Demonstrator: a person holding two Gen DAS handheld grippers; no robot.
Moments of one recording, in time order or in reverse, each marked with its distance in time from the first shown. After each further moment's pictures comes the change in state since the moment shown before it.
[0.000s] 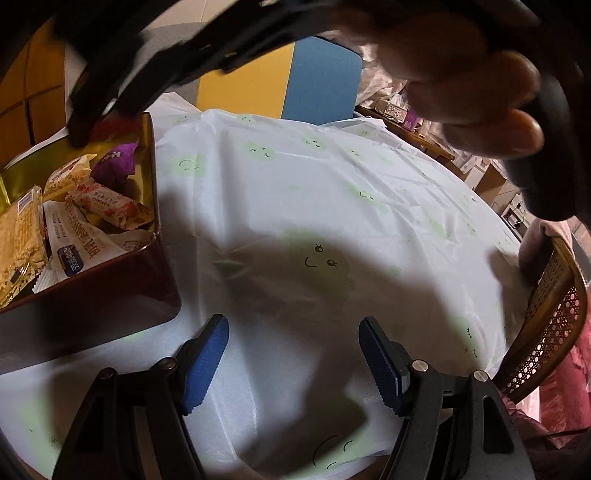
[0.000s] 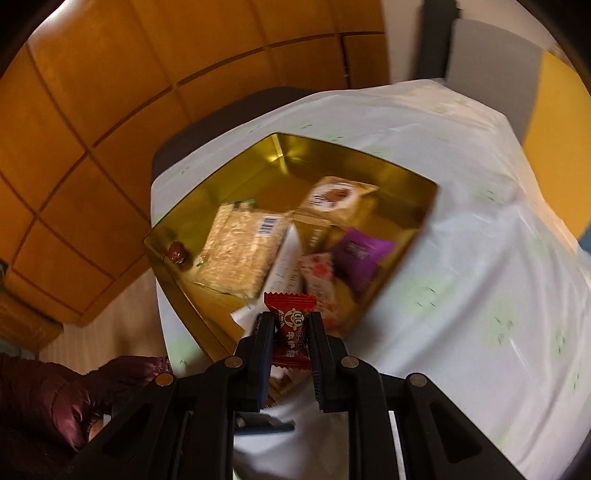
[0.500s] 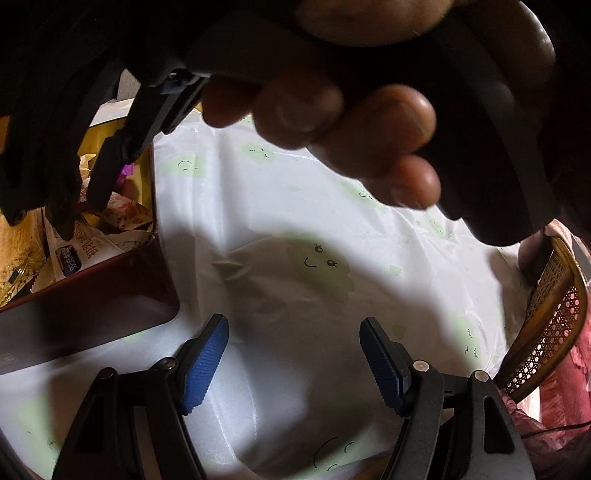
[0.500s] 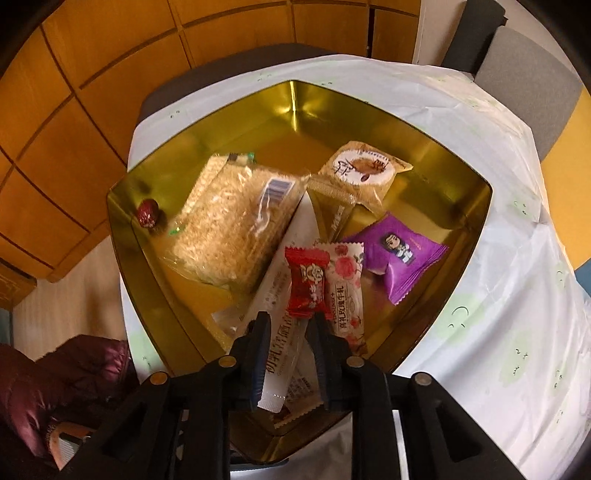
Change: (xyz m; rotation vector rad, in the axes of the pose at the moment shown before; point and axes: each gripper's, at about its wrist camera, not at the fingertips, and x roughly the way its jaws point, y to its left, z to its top) left arm 0.000 0.003 0.000 0.000 -0.003 -0.004; right arm 0.063 0.019 0.009 -0.111 0.145 -0.085
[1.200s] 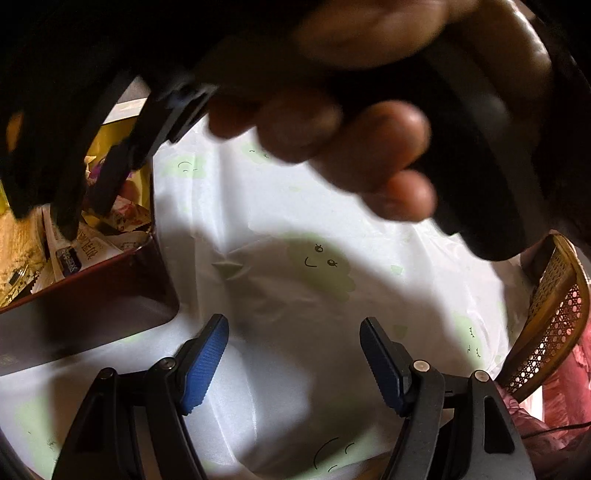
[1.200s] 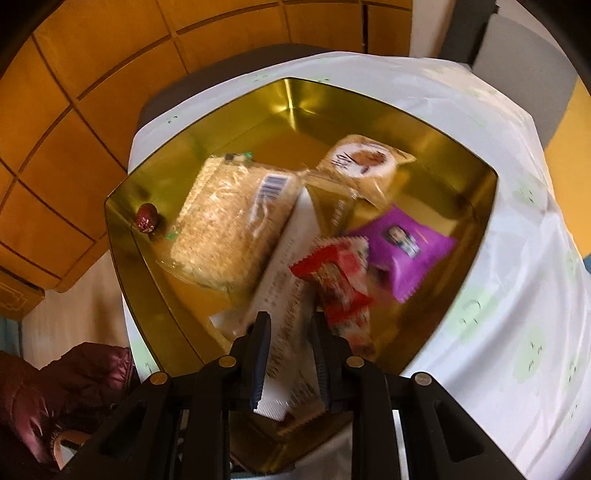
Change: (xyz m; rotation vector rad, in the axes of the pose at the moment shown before) left arm 0.002 -0.003 0.000 0.007 -0.003 0.011; right arm 0.004 -0.006 -0.002 0.049 -0.017 0.042
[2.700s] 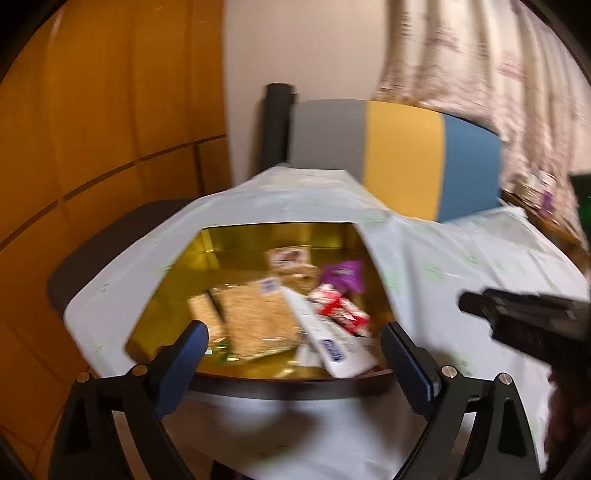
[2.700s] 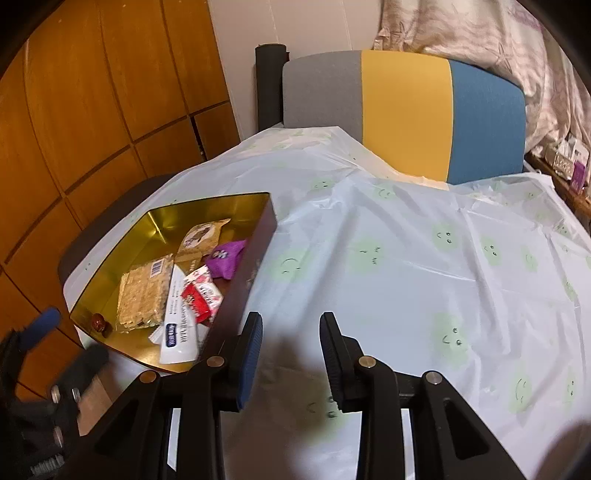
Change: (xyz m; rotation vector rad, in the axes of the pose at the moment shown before) left arm -0.129 0.053 0.034 -0.227 -0.272 0.623; right arm -0.105 -0.022 -0.120 0.523 -0.447 -0.350
